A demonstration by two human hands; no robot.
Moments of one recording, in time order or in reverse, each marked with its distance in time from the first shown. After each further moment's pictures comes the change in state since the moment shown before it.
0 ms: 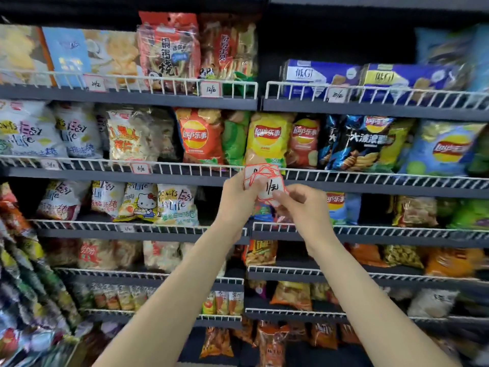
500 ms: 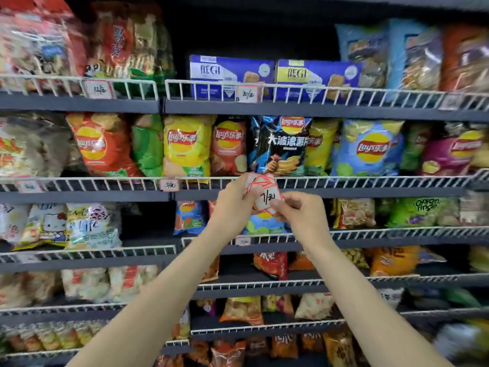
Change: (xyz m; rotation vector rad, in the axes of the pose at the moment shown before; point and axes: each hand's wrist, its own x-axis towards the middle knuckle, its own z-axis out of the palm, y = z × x) left_hand 0.057 -0.030 0.189 0.342 -0.201 0.168; right_hand 0.063 0.079 -0.177 -0.106 0.079 0.045
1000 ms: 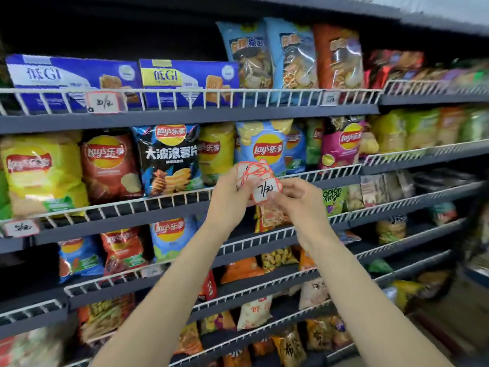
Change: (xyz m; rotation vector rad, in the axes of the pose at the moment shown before) left_hand 0.066 0.083 0.186 -0.346 -0.142 0.090; right_hand 0.041 0.042 -0.183 0.213 0.272 0.103
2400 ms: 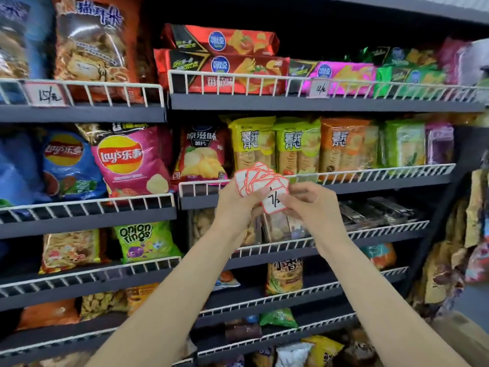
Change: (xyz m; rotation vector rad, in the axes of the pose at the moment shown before) left_hand 0.201 -0.009 0.598 -0.511 0.097 -0.224; right_hand 0.314 0.080 -0.551 -0.110 -0.062 0.046
